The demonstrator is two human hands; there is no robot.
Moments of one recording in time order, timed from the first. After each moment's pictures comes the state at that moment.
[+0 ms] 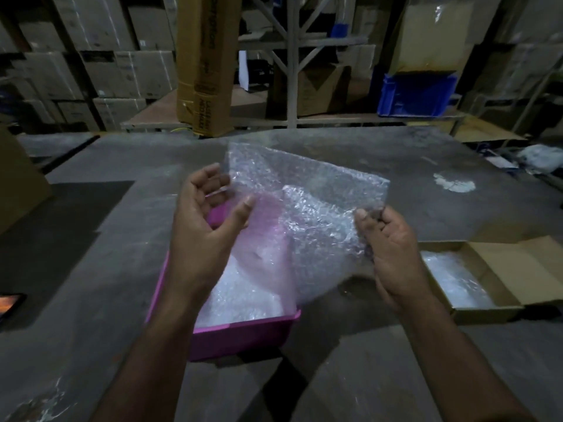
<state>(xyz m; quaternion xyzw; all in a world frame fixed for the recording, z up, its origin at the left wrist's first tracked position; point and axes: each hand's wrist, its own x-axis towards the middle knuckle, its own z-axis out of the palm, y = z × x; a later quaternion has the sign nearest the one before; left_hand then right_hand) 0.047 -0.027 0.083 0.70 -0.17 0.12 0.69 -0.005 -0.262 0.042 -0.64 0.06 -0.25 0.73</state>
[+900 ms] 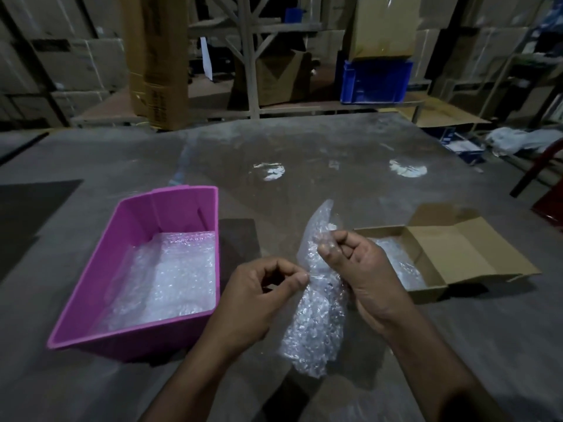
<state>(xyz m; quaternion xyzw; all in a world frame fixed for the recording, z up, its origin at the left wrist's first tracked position) -0.032 -0.160 0.024 0.73 -0.23 -0.12 0.63 -0.074 -0.341 0.024 -0.58 0.03 -0.11 0.80</state>
